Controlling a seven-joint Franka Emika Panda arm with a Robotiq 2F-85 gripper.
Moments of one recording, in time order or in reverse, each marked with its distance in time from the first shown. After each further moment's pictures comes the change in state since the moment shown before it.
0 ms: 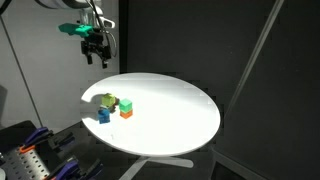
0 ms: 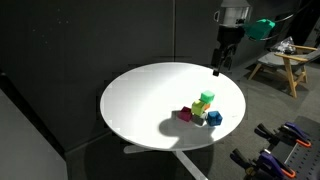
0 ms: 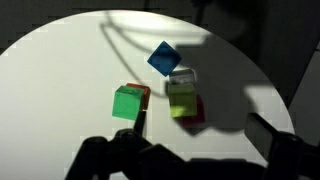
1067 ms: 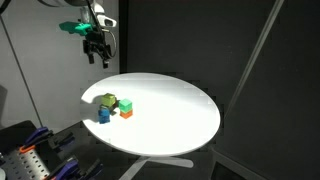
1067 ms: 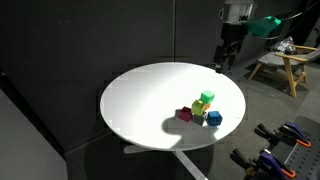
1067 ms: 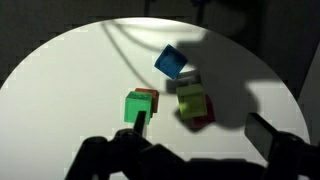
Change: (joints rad) arm -0.030 -0.022 0.000 -0.004 0.000 -0.022 0.047
